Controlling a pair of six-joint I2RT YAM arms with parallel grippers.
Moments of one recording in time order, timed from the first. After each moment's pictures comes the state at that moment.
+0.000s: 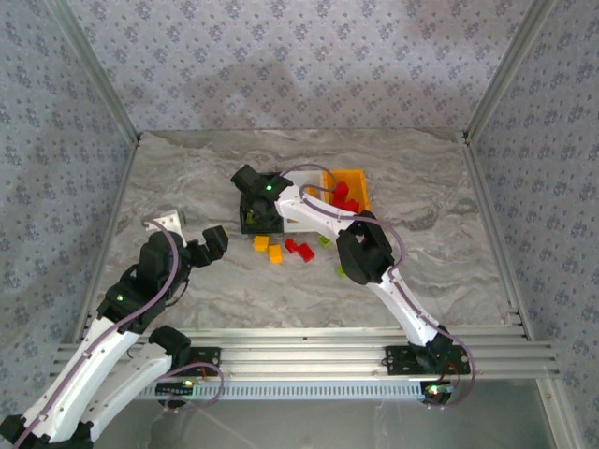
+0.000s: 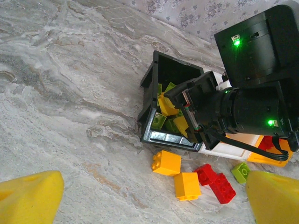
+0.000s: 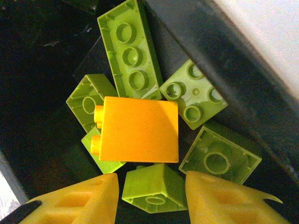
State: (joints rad) left arm -0.54 0.58 0.71 -0.64 -0.28 -0.65; right arm 0.86 2.46 2.23 -0.83 0.21 1.52
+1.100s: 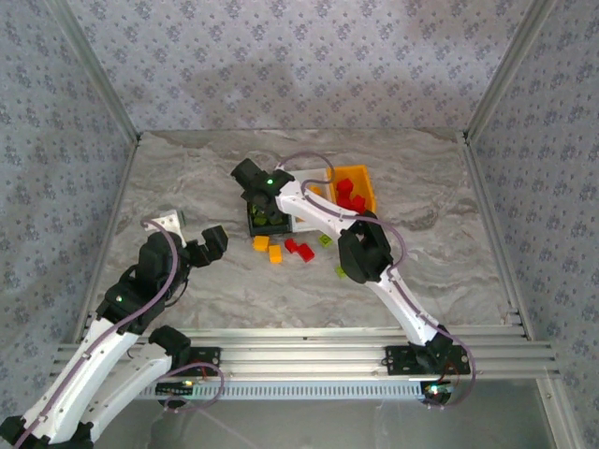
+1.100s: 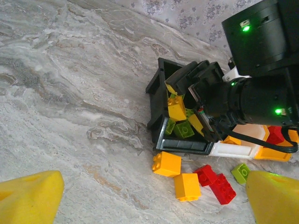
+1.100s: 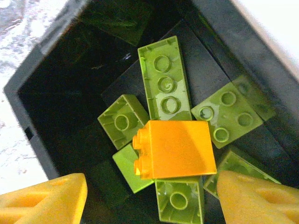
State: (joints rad) left arm -0.54 0.58 0.71 -0.64 -0.29 -0.64; right arm 0.85 2.49 2.33 -0.91 0.29 1.36
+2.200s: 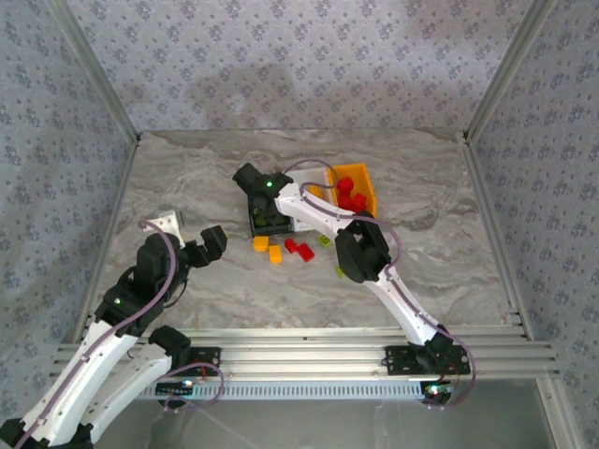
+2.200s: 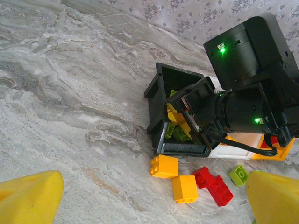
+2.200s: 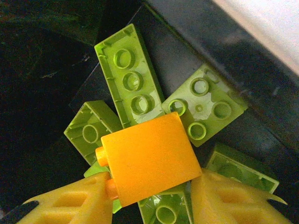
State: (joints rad) left arm -0.54 0.56 0.71 -0.64 -0.29 -0.64; right arm 0.85 2.51 2.32 -0.93 0.28 1.47
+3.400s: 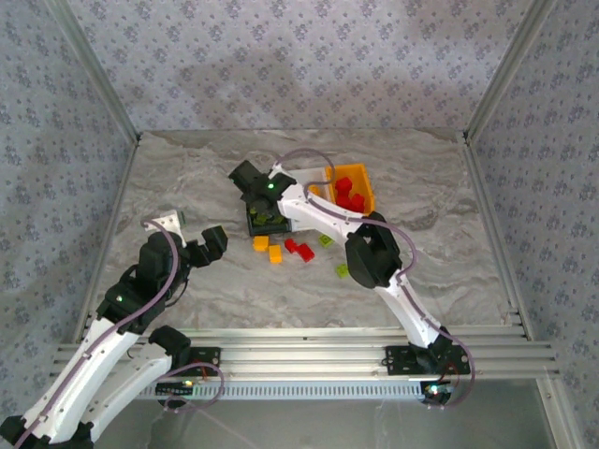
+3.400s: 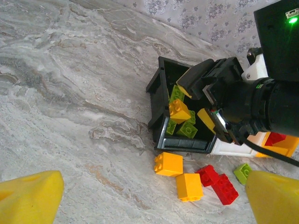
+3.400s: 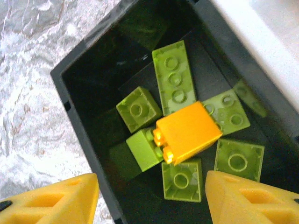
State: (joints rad) left arm -0.53 0.58 0.71 -0.64 -0.29 -0.64; right arm 0.88 2.36 2.19 -0.83 0.35 1.31
